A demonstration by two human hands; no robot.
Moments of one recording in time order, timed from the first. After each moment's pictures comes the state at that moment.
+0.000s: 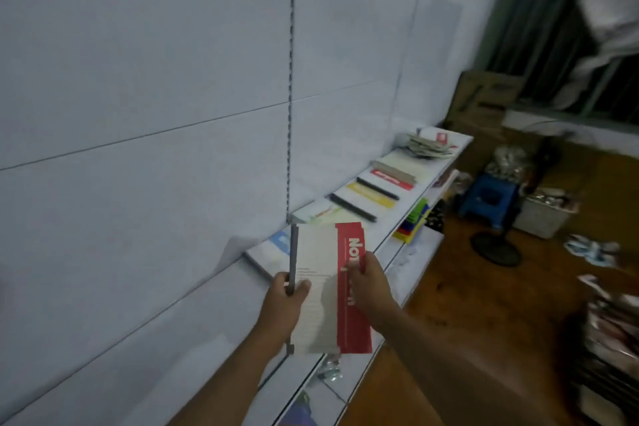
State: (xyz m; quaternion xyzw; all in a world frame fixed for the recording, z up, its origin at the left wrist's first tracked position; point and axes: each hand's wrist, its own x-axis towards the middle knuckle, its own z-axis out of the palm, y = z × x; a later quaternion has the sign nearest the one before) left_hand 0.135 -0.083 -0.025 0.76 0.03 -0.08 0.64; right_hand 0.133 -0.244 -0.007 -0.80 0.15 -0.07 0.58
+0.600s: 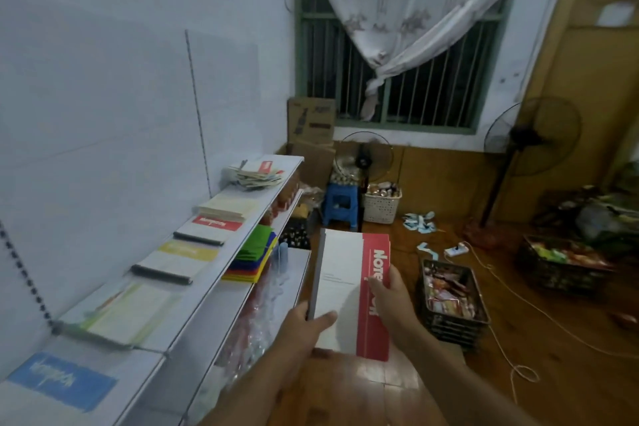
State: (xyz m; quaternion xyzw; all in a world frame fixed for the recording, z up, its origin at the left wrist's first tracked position) left_hand 0.095 -0.465 0.003 0.68 -0.17 -0.34 0.63; right_hand 0.010 -0.610 0.037 -0.66 0.33 -0.25 0.62
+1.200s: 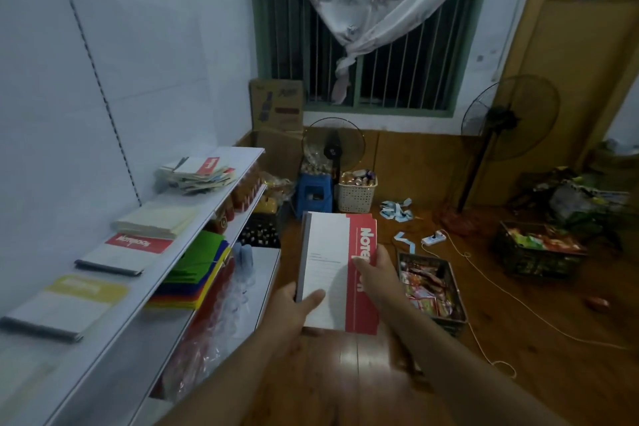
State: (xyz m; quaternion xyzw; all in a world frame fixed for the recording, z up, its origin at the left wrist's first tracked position) left_hand 0.182 -0.674 -0.013 0.68 -0.23 -0.34 0.61; right_hand 0.085 -0.814 0.035 -0.67 0.36 -0.24 0.60
